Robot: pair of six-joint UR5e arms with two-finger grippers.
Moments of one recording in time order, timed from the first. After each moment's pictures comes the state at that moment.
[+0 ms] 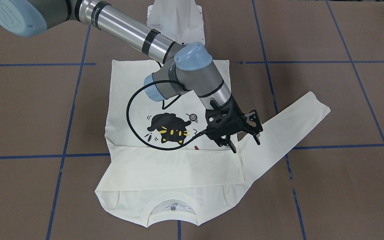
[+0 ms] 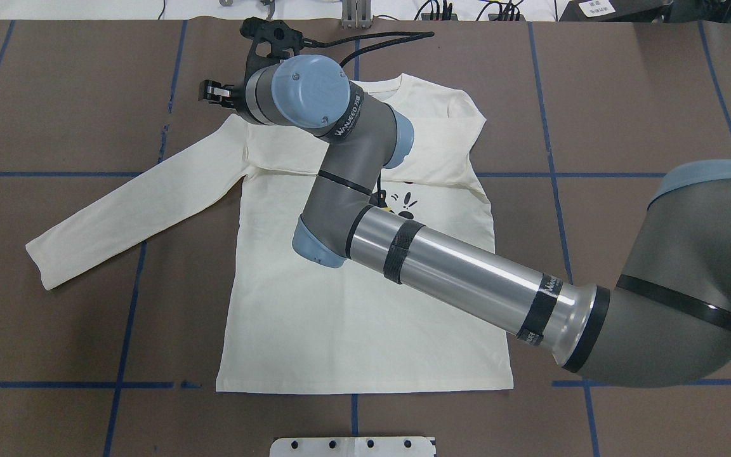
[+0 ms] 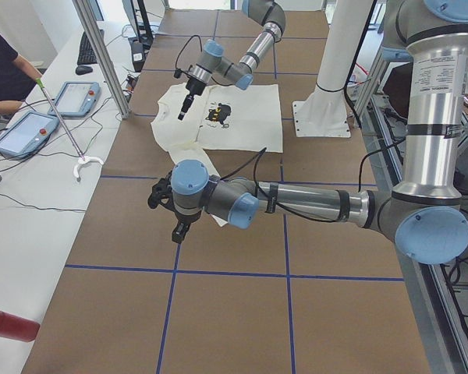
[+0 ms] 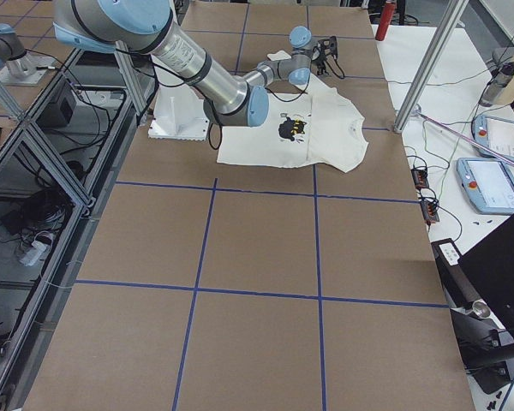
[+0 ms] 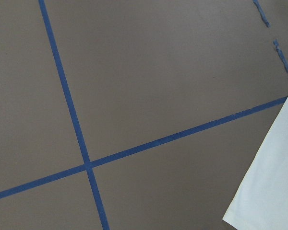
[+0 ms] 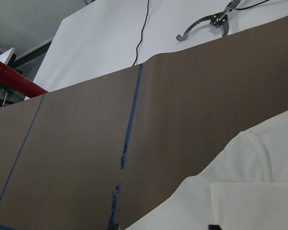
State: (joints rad) left arm -1.48 -1.57 -1.65 -1.90 -2.44 -0.05; right arm 0.57 -0.36 0.84 -0.62 1.63 1.33
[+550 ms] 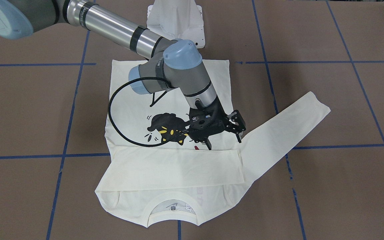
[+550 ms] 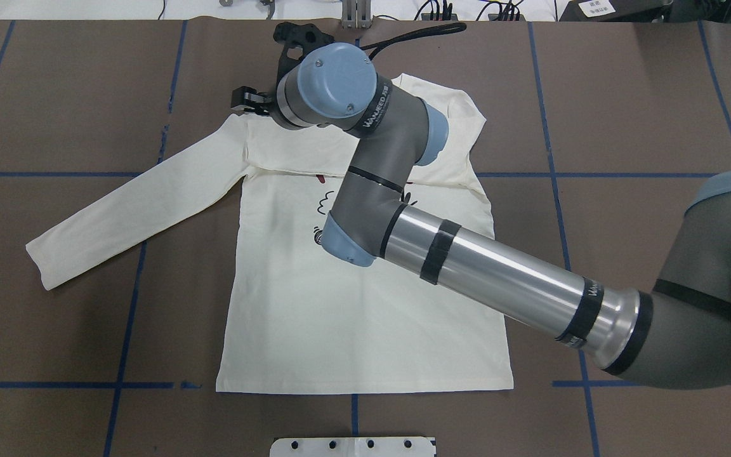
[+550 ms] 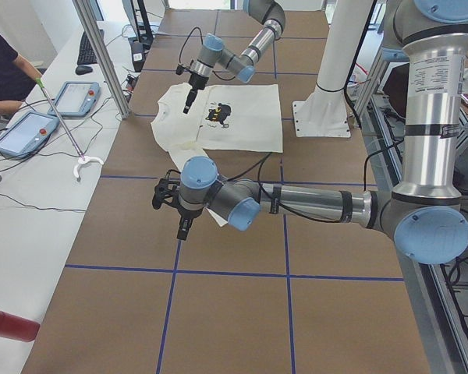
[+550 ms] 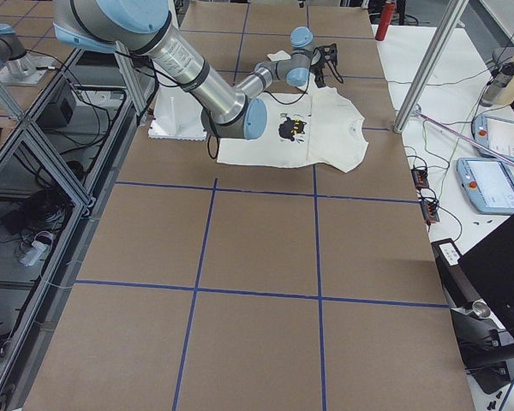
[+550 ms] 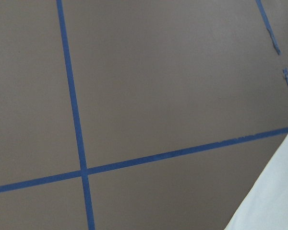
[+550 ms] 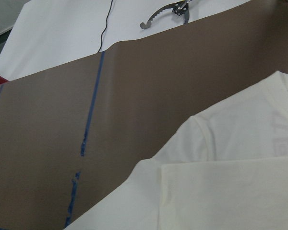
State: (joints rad) left arm -1.38 -1.52 -1.66 -2.16 -2.30 -0.48; right arm 0.63 -0.52 1.11 -0.92 1.75 1.33
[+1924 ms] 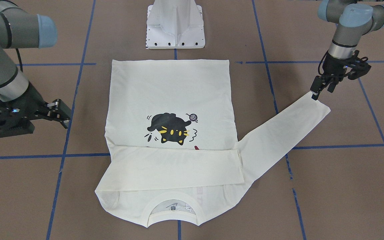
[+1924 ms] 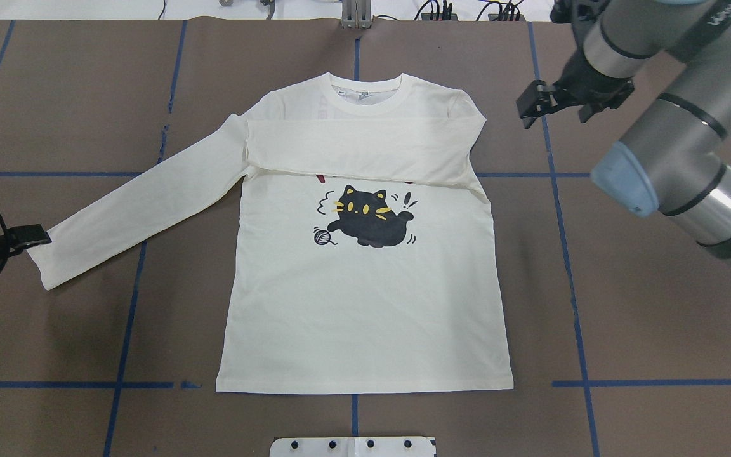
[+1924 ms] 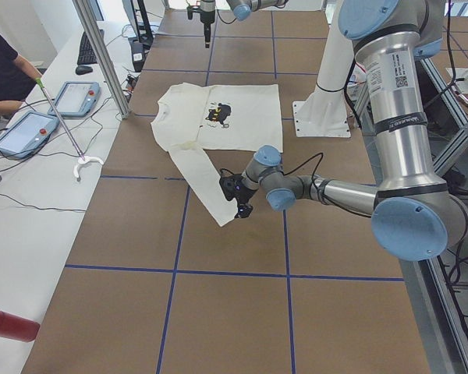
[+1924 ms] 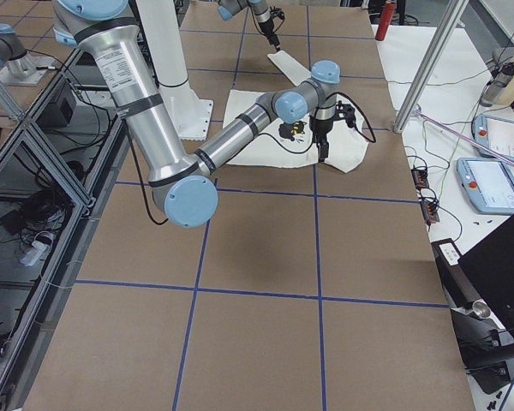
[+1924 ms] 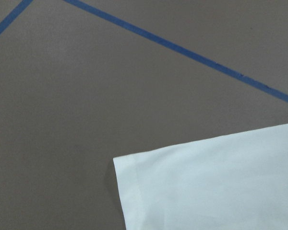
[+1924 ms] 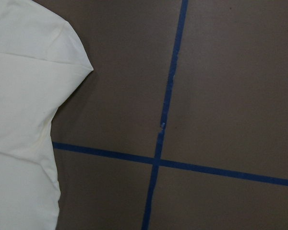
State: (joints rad) left arm -0.59 -1.31 -1.86 -2.31 -1.60 -1.60; right arm 1.07 -1.22 1.82 -1.66 2.18 0.54
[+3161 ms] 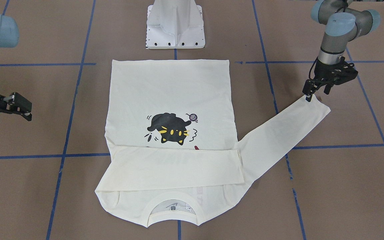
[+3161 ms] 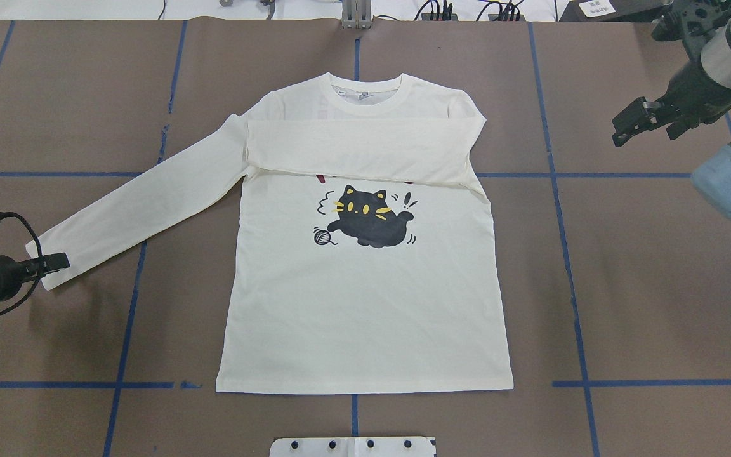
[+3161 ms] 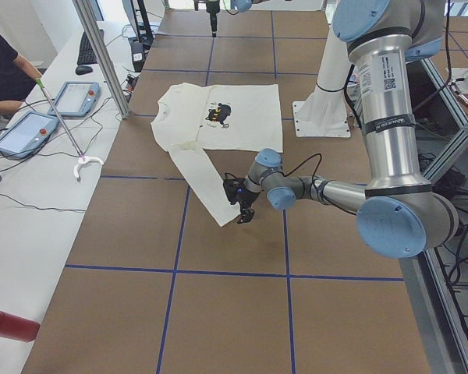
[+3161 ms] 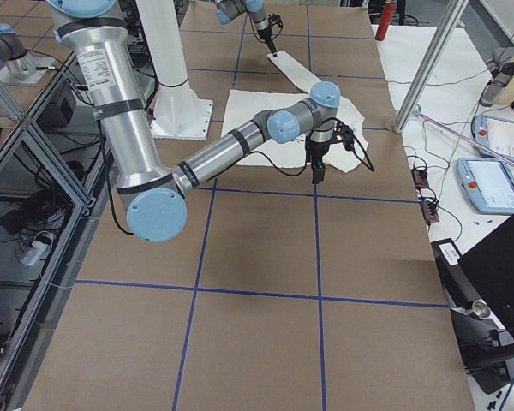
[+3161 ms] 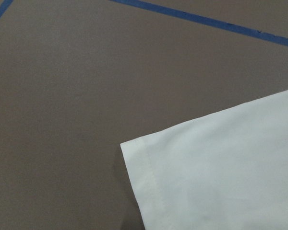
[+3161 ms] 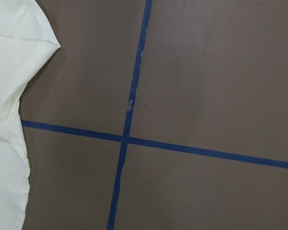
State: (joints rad) left arm -0.58 -1.34 -1.82 -2.28 -1.57 -1.49; right arm 1.11 -1.28 1.83 -1.66 2.23 0.50
